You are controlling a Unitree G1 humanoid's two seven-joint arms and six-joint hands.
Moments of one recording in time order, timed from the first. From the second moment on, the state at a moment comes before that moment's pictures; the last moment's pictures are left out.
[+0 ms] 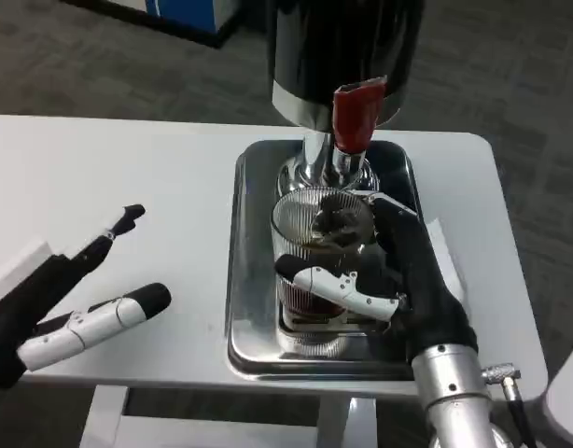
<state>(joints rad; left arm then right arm) -0.03 0.70 0.26 -0.24 0.13 -0.07 -0.46 -0.38 0.01 0.16 0.19 -0.33 -0.15 -0.25</state>
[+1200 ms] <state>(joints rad) -0.02 0.70 0.26 -0.26 0.13 -0.07 -0.46 -0.23 -0.02 0.17 0.00 -0.45 -0.17 -0.29</state>
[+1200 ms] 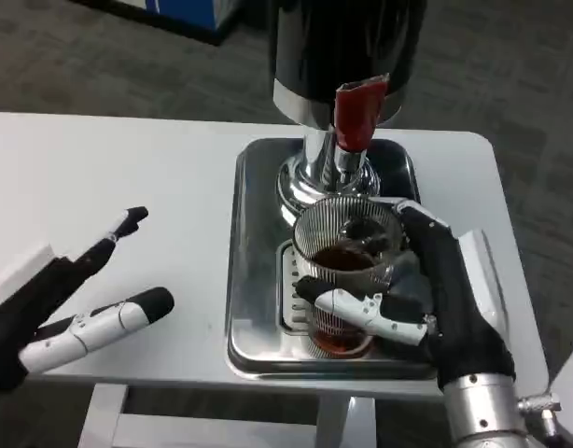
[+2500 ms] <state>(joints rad) -0.03 0.71 0.28 -0.39 0.13 -0.06 -0.47 0.05 -0.03 0.22 -0.38 -0.41 -0.14 -0.11</state>
